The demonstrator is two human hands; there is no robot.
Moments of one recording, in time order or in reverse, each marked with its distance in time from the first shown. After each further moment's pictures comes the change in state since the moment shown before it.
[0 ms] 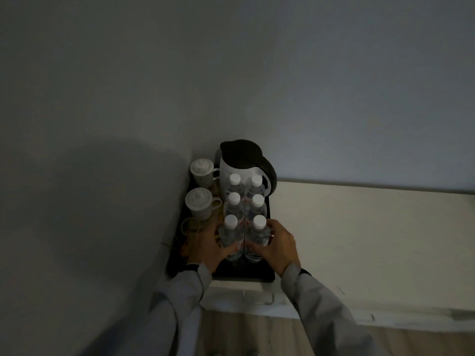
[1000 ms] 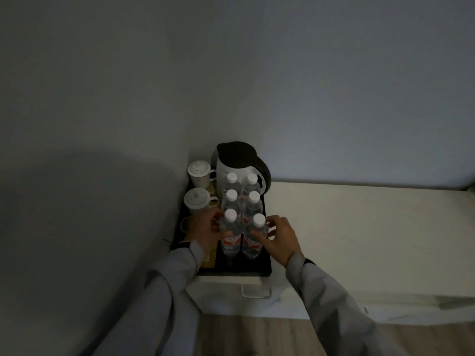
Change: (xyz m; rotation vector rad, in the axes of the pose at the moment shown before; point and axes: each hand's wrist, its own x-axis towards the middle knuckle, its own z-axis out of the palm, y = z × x) left_hand 0.027 0.007 -0.022 0.040 -0.165 0.089; right_hand -0.004 0.005 -0.015 -0.098 0.010 -0.036
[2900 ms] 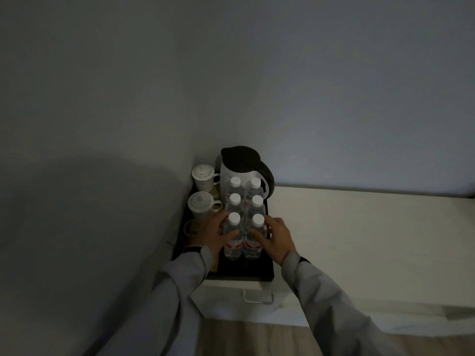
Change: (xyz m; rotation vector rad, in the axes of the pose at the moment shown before) left_hand 0.000 0.006 0.011 0.126 0.109 0.160; right_hand 0.011 -0.015 0.006 0.005 -0.088 -0.110
